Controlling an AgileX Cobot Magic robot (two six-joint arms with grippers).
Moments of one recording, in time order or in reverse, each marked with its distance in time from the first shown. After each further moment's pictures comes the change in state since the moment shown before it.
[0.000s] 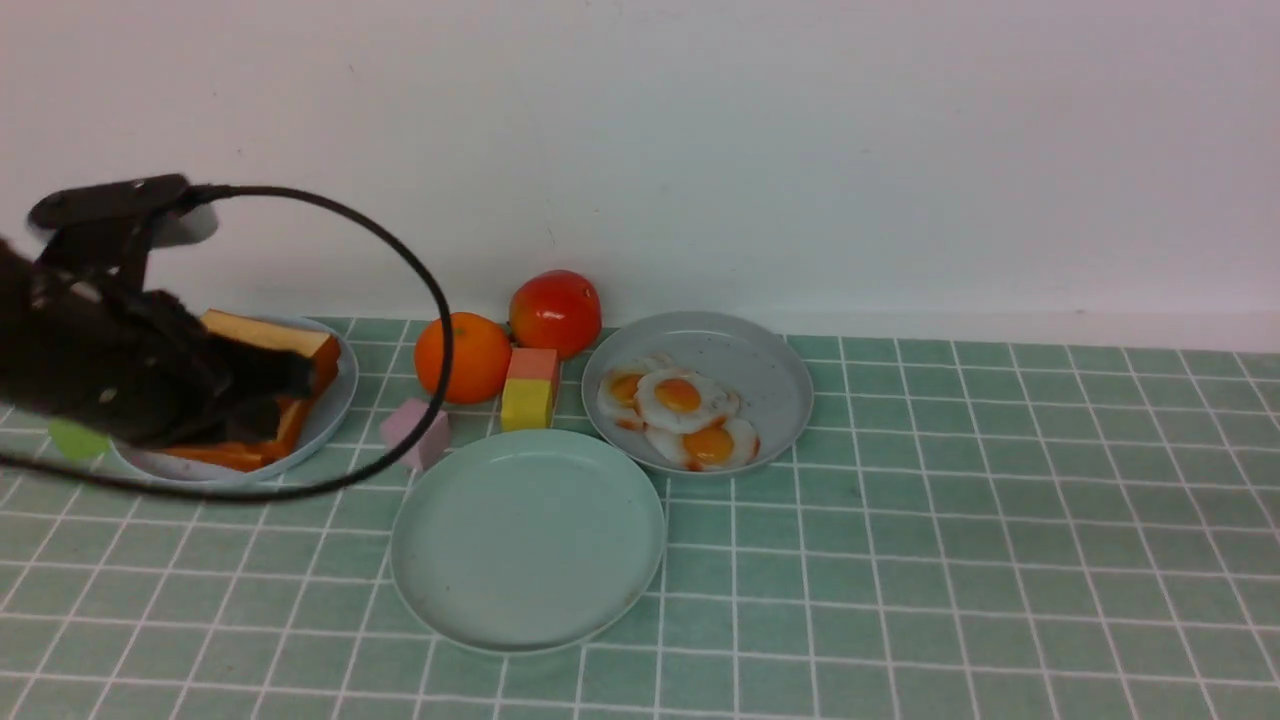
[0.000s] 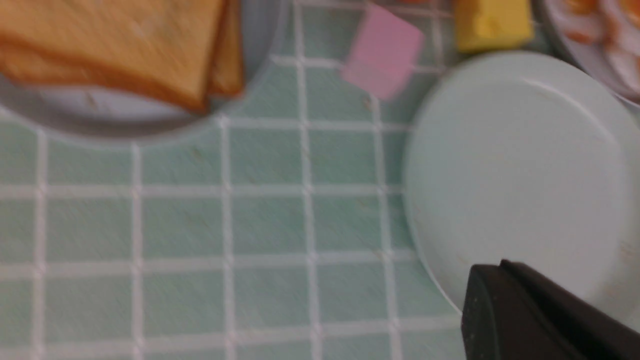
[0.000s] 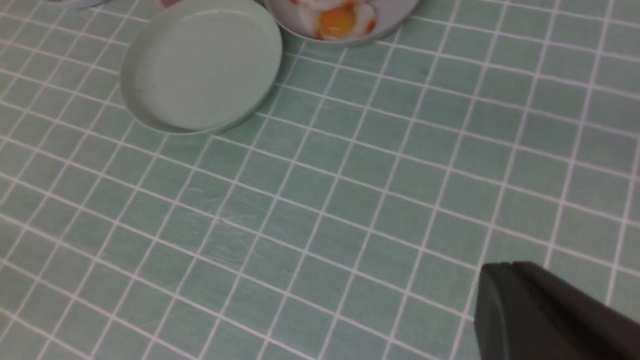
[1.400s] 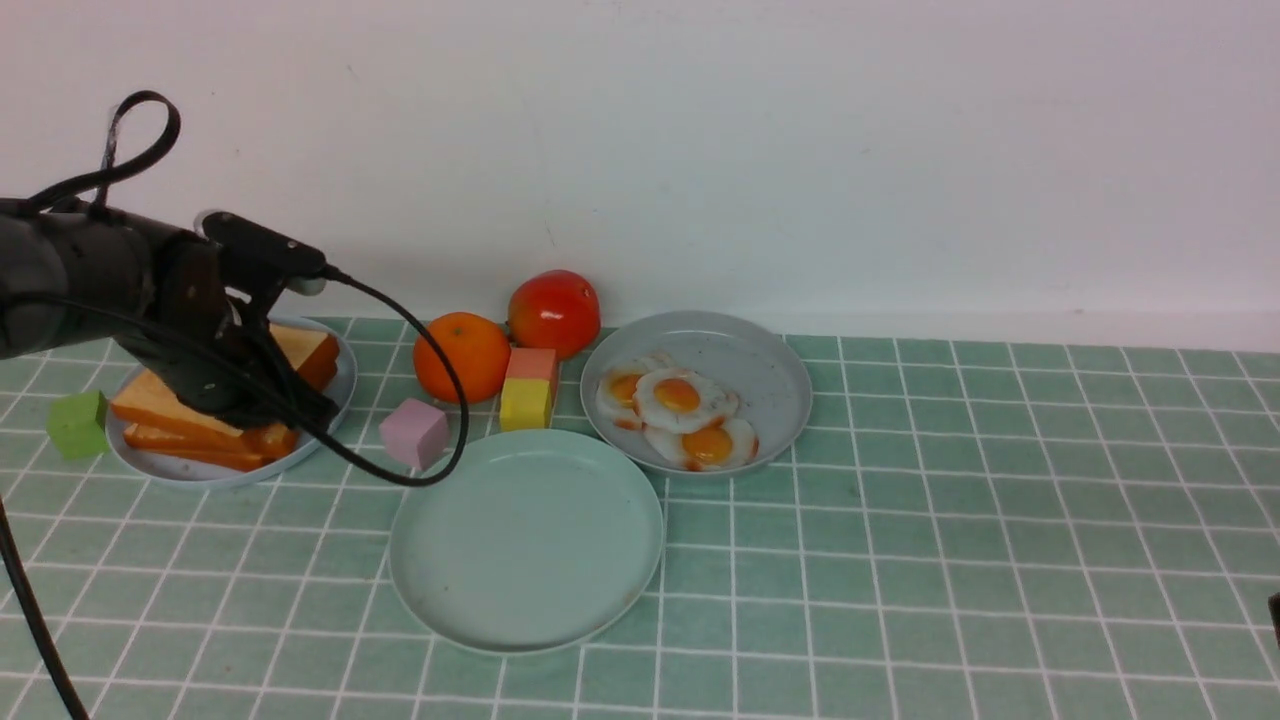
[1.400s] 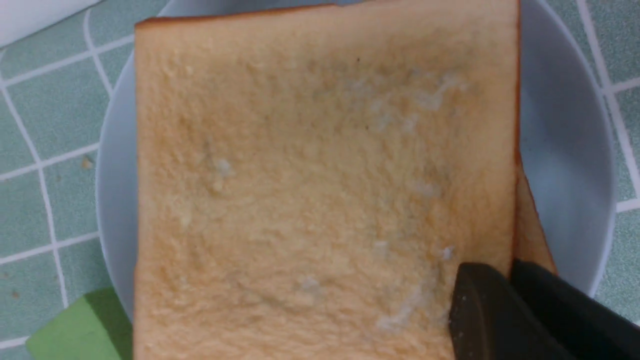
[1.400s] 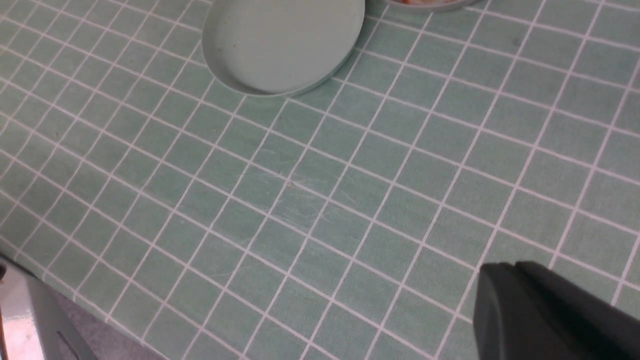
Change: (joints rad) right arm 0.000 0.036 -0.018 0.117 0.087 -0.070; left arm -0.001 0.497 -0.285 0.548 -0.148 -0.062
